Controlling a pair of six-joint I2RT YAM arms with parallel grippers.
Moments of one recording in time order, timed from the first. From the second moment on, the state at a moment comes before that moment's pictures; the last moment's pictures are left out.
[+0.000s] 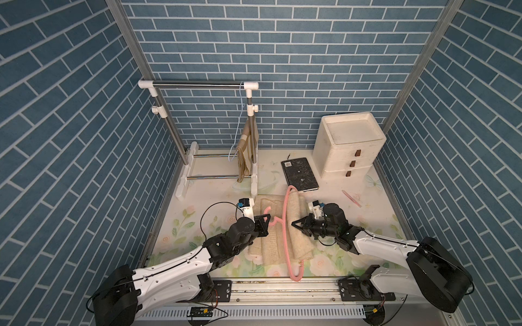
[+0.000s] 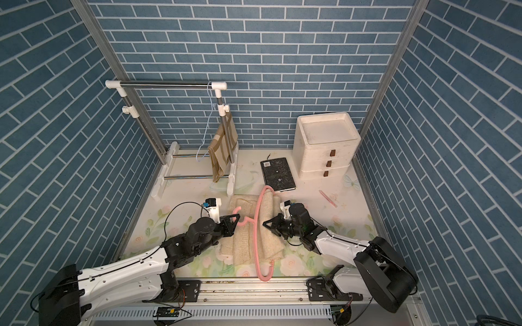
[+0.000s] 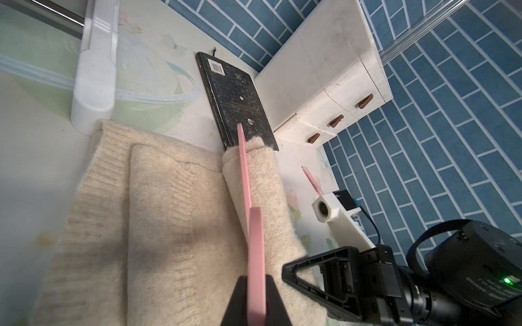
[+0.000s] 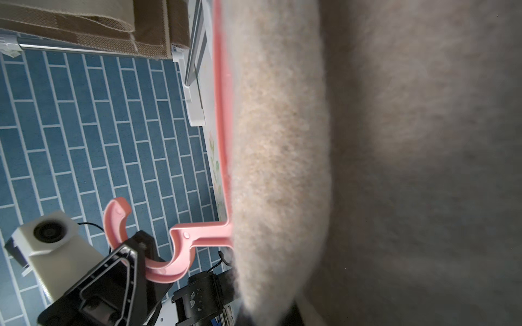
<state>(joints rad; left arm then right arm) -0.96 0.94 0.42 0.13 -0.27 -0.94 0.72 1.29 0.39 0.36 -0.49 1.26</state>
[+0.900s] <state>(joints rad) -0.96 0.93 0.53 0.10 -0.25 -0.95 0.76 1.29 0.53 0.15 -0.46 1.15</state>
